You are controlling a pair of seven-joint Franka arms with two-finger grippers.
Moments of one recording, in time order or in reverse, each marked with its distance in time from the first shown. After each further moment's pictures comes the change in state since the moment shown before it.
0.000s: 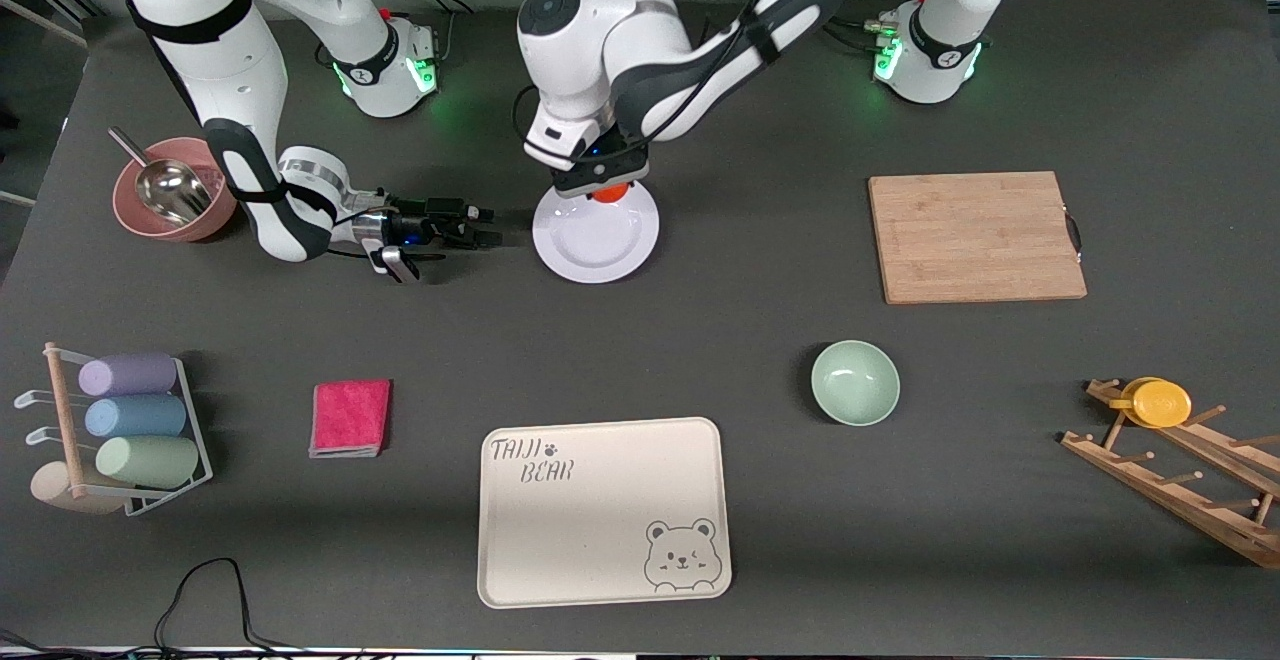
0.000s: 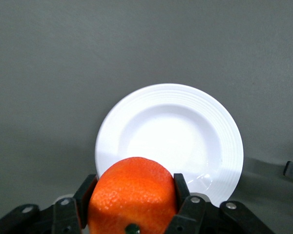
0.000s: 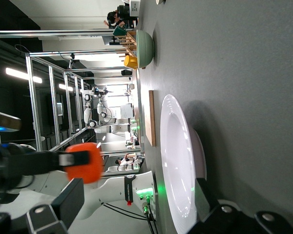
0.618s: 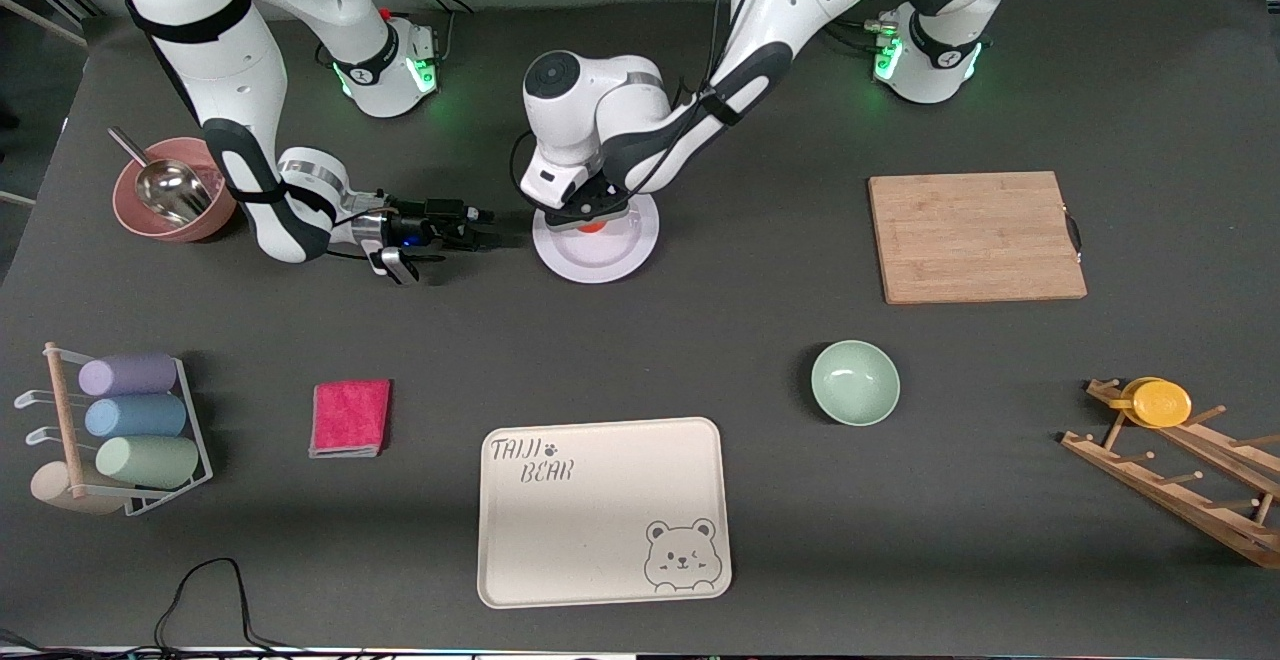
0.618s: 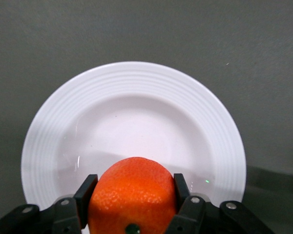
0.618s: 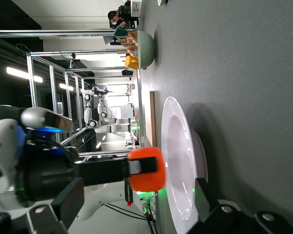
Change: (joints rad) left arm -0.120 0.138 0.143 0.013 0.008 0.212 -0.003; right arm 0.000 0.000 0.000 0.010 0.000 -0.001 0.000
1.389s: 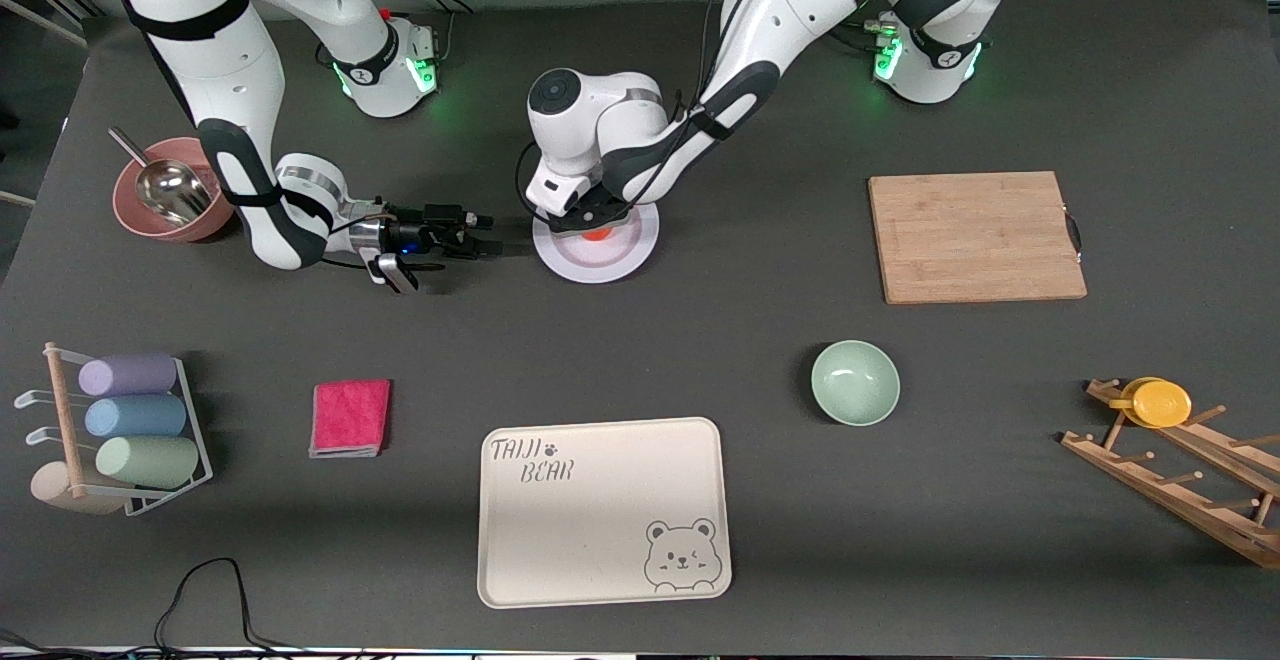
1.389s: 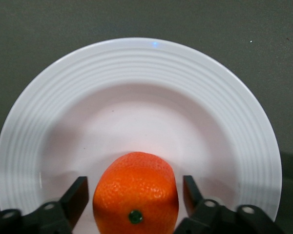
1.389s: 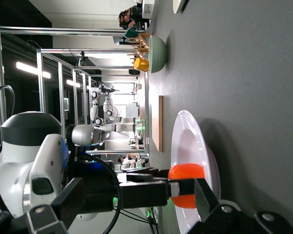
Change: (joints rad) left arm -0.030 0.041 0.030 0.001 0.021 0.025 0.007; right arm 0.000 -0.001 -0.002 0.043 0.001 -0.028 0.000
